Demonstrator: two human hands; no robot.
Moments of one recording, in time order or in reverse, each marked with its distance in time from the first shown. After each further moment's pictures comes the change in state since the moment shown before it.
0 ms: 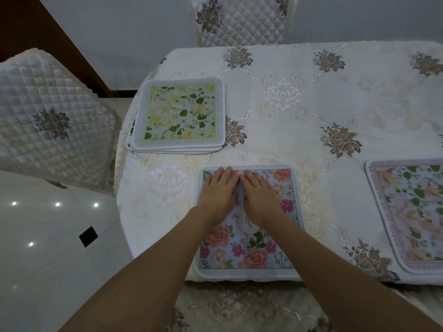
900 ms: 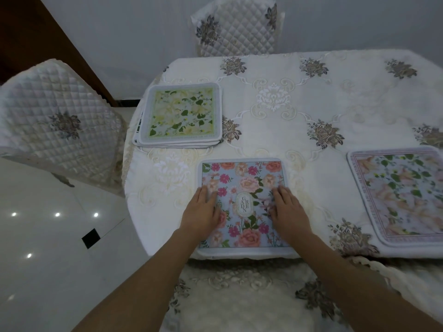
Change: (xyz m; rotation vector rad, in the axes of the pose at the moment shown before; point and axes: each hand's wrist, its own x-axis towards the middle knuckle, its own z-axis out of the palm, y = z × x) left_hand -0.106 0.003 0.016 -0.055 0.007 -0.176; right_hand -0.114 0.043 -0.004 -0.075 0.015 0.223
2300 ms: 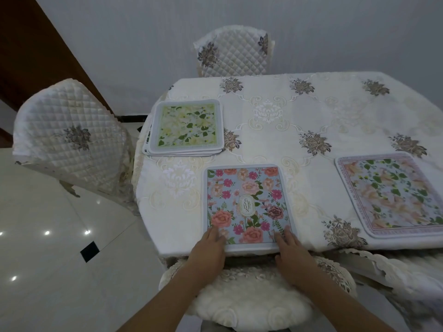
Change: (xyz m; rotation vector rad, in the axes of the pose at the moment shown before) left_hand -0.101 0.005 0.020 0.012 -0.128 0.158; right_hand -0.108 -0.023 0.010 -0.018 -0.265 0.063
